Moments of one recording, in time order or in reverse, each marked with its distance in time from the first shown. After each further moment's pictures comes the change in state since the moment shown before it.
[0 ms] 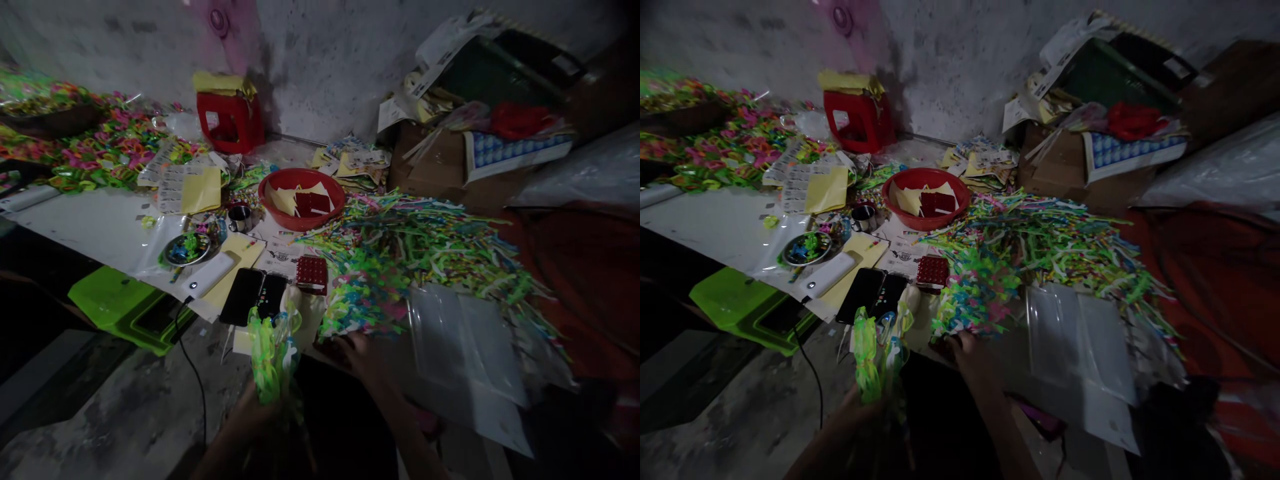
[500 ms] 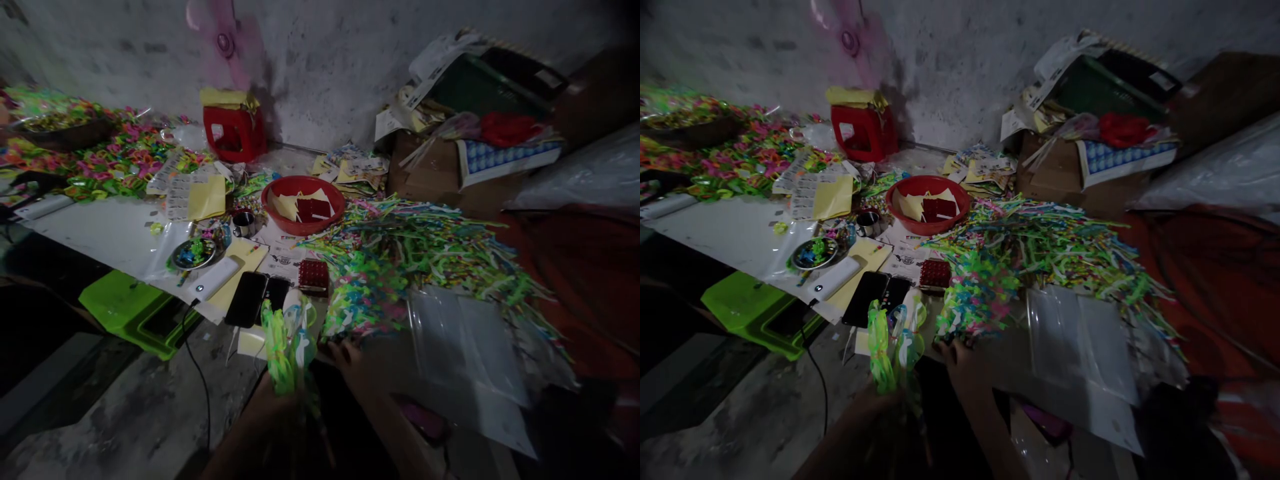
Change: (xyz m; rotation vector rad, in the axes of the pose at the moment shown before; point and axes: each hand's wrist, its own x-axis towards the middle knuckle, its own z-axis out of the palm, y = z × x) left_hand -0.007 0.061 0.028 -0.098 -0.098 -0.024; right_hand -0.036 -0.037 0.005 -0.122 -0.005 -0.077
